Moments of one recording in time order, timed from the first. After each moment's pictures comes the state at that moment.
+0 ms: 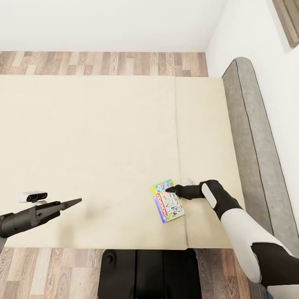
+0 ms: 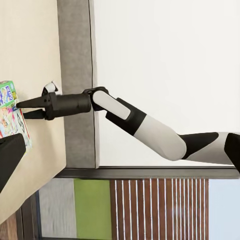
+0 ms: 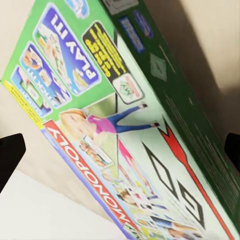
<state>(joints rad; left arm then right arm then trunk) -0.39 0.40 0.31 -1.40 0.49 0.93 -1.57 -1.00 -0.03 0.01 -0.54 -0.26 0.84 0.49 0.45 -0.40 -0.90</state>
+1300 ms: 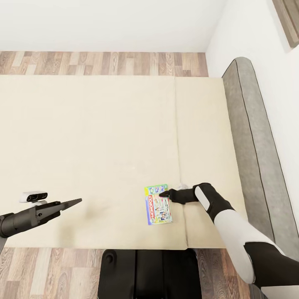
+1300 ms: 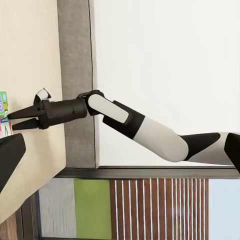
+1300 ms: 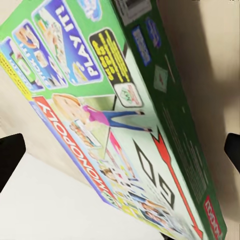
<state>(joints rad) -0.39 0.40 0.30 -1.40 0.49 0.93 -1.57 -1.00 0.02 0.01 -0.48 -0.26 0.85 0.49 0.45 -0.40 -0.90</state>
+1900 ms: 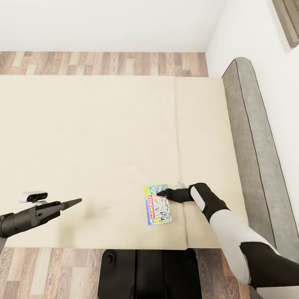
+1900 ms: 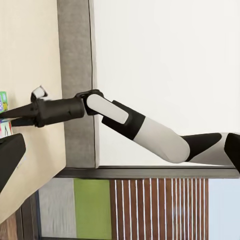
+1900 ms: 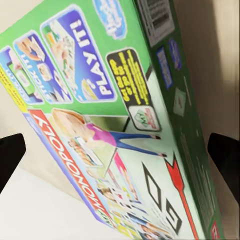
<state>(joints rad) -0.39 0.40 0.30 -1.40 0.49 0.93 -1.57 -1.00 0.05 0.01 -0.48 -0.23 0.78 0.43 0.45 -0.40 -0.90</state>
